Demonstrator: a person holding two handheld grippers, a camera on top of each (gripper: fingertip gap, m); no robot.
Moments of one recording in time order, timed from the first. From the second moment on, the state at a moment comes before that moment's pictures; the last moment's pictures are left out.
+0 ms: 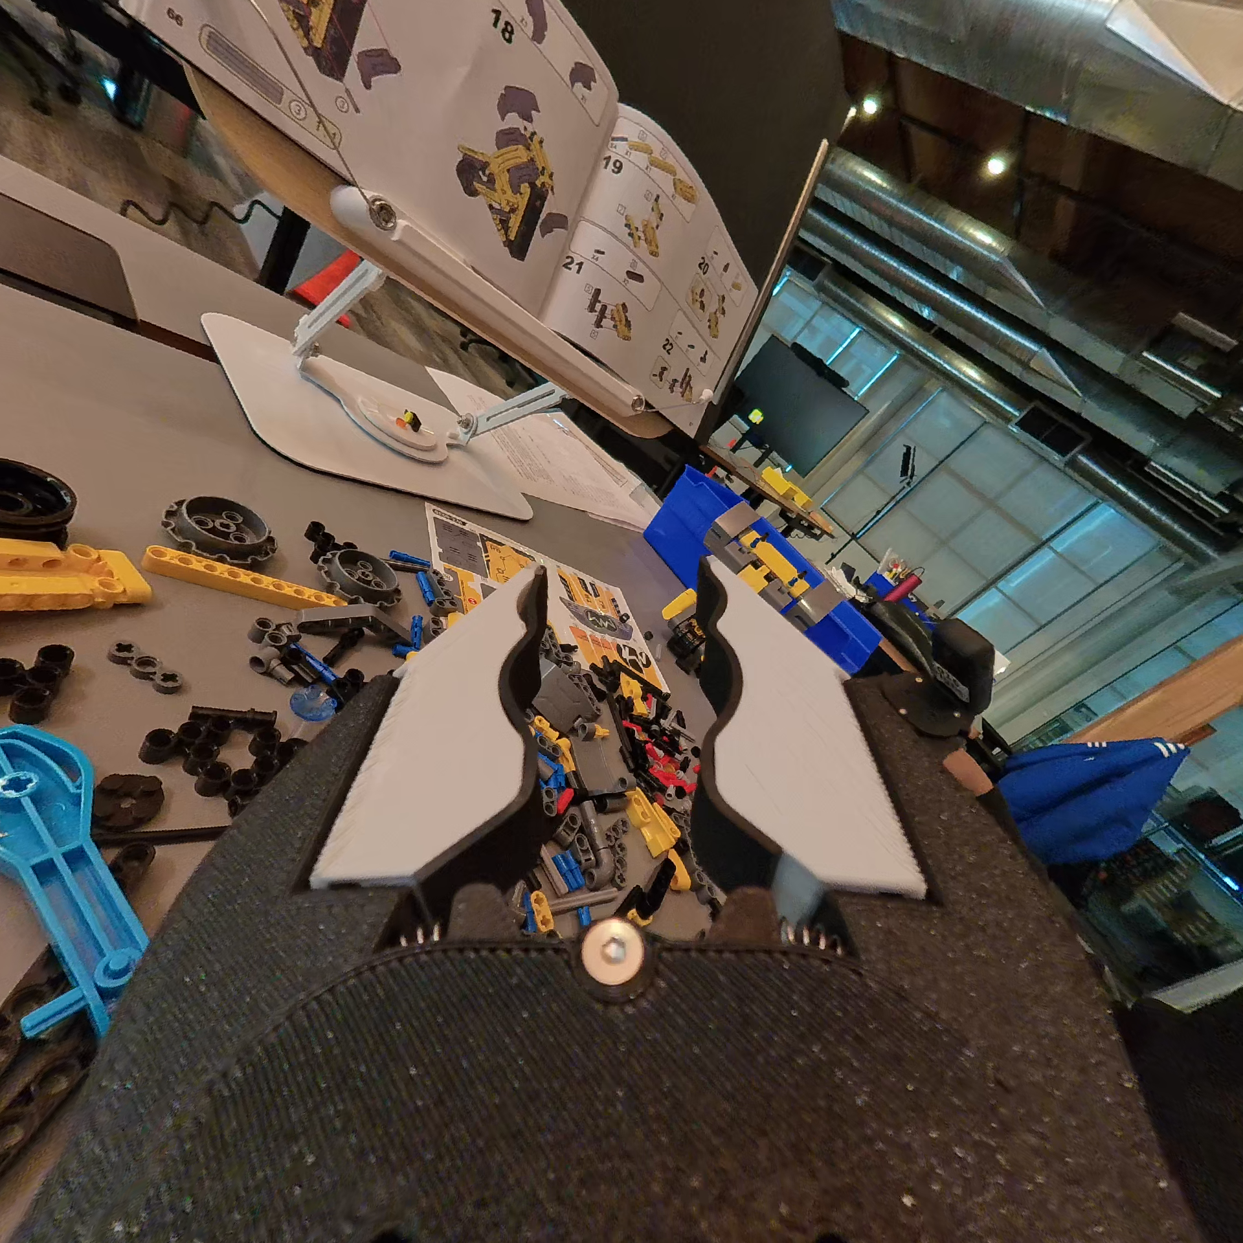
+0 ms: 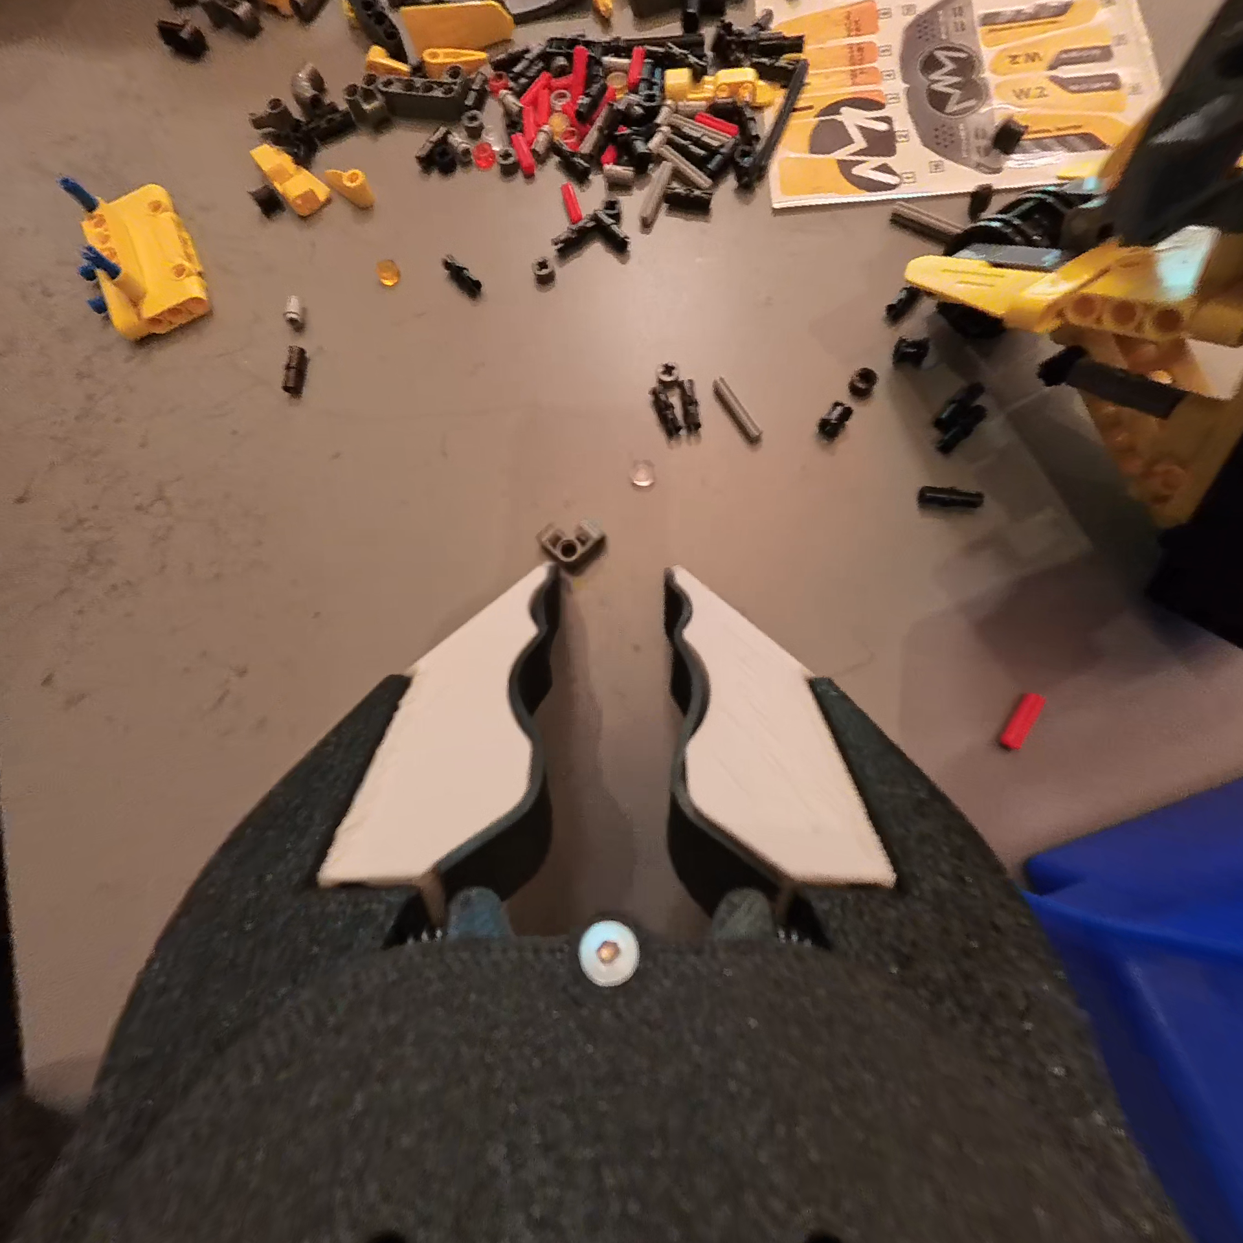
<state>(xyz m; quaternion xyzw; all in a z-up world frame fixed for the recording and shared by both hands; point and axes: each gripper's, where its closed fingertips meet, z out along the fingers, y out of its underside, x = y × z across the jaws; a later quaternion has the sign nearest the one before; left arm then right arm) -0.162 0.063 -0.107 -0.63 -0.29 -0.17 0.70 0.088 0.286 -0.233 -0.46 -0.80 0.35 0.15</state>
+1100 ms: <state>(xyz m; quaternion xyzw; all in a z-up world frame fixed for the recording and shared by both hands) -0.163 0.063 -0.107 -0.63 -0.29 -0.17 0.70 0.096 0.256 -0.232 -0.39 -0.83 0.37 0.13</state>
